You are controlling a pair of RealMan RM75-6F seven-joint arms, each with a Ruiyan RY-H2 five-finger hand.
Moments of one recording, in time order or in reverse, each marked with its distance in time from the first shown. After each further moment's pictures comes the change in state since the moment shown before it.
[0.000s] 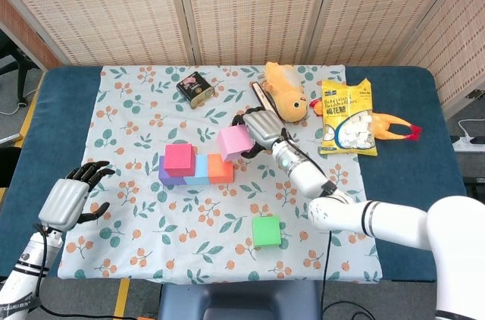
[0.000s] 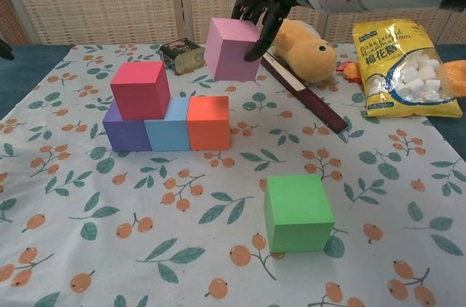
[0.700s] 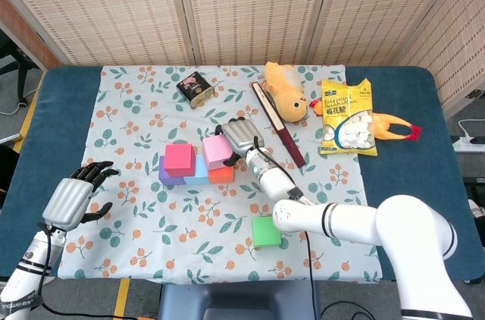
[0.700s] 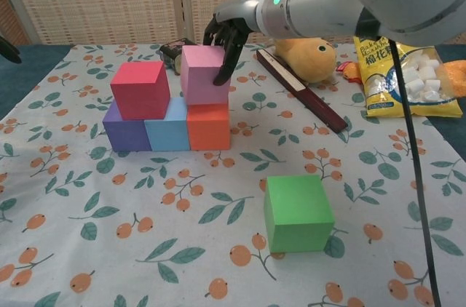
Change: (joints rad) left arm -0.013 -0.014 0.003 0.020 0.014 -0.010 0.005; right arm 0.147 -0.163 -0.007 0.109 0.270 0.027 -0.196
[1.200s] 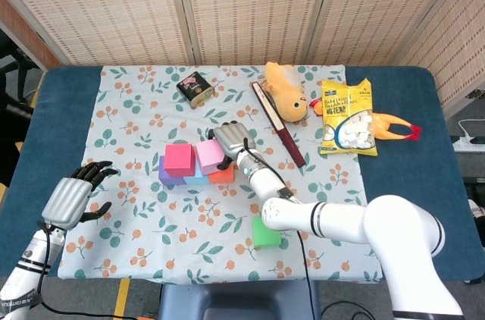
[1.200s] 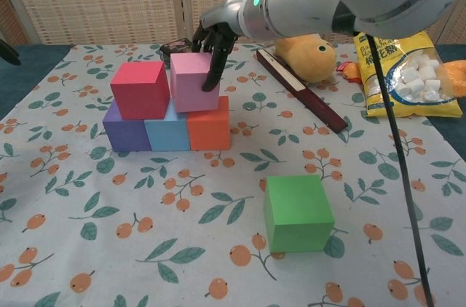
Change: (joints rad) left arm -0.004 -0.004 0.001 0.023 -0.005 -0.009 -0.031; right arm 0.071 -0.020 0.000 0.023 0.121 -0.034 -0.078
